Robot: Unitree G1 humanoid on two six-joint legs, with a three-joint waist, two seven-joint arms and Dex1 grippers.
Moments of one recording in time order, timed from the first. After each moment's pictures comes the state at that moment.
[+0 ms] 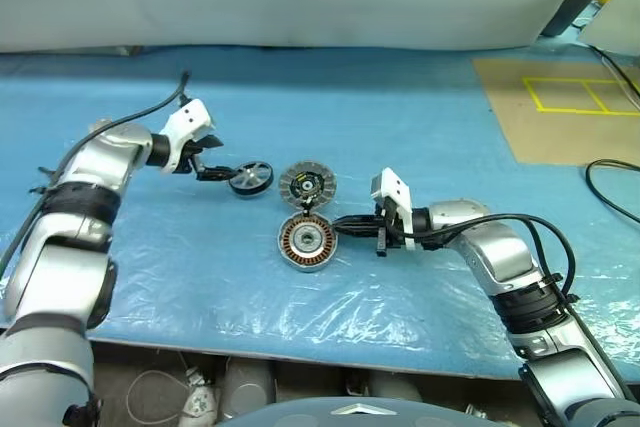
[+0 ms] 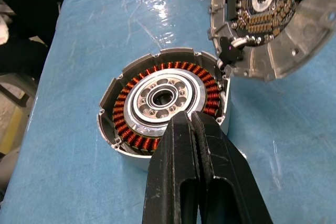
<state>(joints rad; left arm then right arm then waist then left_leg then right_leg) -1.07 0.65 -0.27 0.99 -0.01 0.10 -1.23 -0.36 -0.51 0.22 -0.13 0.32 0.62 1.04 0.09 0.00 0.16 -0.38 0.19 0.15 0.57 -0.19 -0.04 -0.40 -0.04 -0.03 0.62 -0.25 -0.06</state>
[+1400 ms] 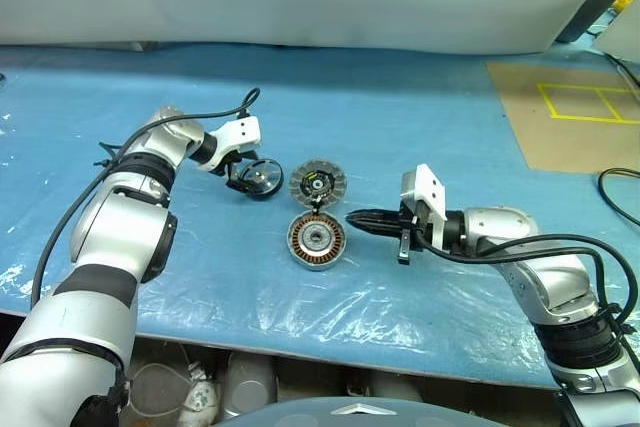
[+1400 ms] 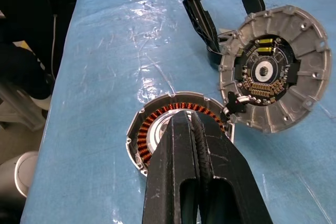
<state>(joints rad) -1.20 0.47 -0.28 1.31 0.26 -0.15 -1.30 -0.26 -0.62 0.12 -0.42 0.46 0.64 0.96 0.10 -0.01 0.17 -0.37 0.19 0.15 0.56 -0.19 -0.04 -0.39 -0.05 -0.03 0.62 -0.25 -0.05</state>
